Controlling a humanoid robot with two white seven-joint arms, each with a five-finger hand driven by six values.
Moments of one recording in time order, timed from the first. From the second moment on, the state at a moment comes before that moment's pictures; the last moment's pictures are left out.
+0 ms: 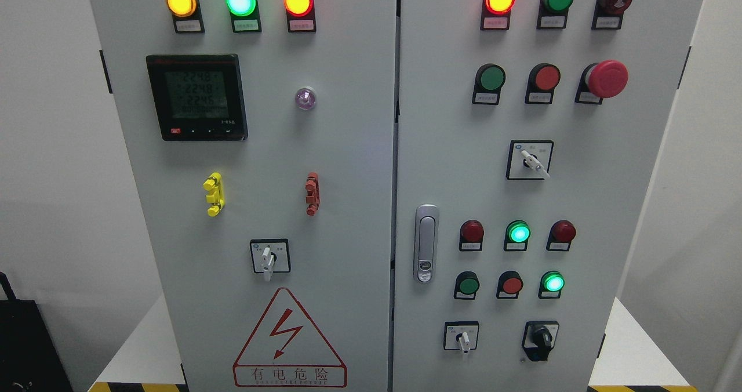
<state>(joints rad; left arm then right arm) 0.15 -0.05 -0.10 -1.88 -0.17 -0.02 0.31 0.10 0.12 -0.19 -0.11 0.07 0.06 -0.02</state>
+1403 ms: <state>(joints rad) -0.11 -0.11 -0.18 -1.95 -0.22 0.33 0.42 0.10 0.12 -0.19 -0.11 0.07 0.06 -0.02</state>
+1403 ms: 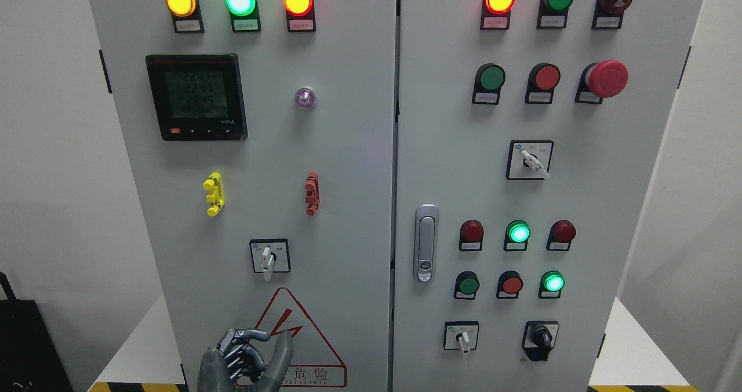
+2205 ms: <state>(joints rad) -0.19 -0.12 -0.18 -1.96 -0.22 0.37 0.48 0.10 0.12 -0.19 -0.11 0.07 0.06 -0.02</state>
